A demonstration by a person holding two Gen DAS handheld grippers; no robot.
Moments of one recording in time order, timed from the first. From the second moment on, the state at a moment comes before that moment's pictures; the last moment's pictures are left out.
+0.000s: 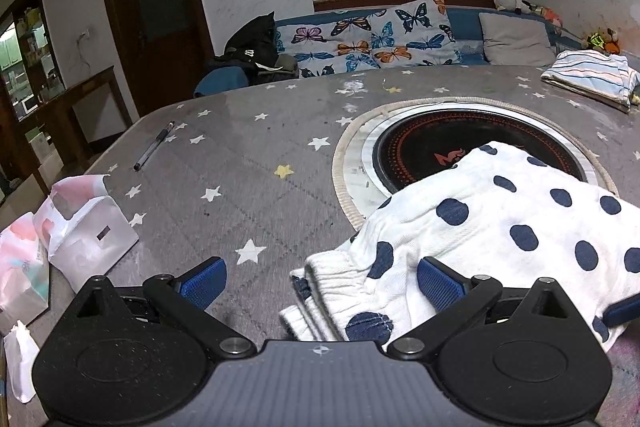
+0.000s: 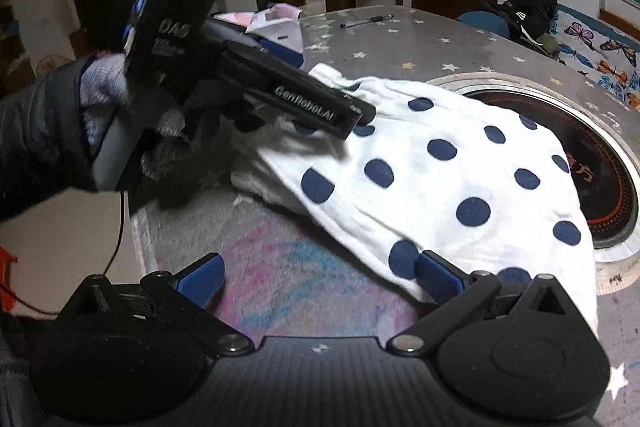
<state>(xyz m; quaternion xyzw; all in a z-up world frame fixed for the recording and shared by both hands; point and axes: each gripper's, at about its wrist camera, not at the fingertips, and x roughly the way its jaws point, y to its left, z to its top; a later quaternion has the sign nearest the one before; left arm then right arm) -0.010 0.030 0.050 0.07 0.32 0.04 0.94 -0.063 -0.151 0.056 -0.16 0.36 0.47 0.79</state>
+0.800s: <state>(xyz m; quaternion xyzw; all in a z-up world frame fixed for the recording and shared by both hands) -0.021 0.038 0.052 0.04 0.32 0.04 0.94 -0.050 -0.164 0.068 -0.10 0.35 0.46 0.81</state>
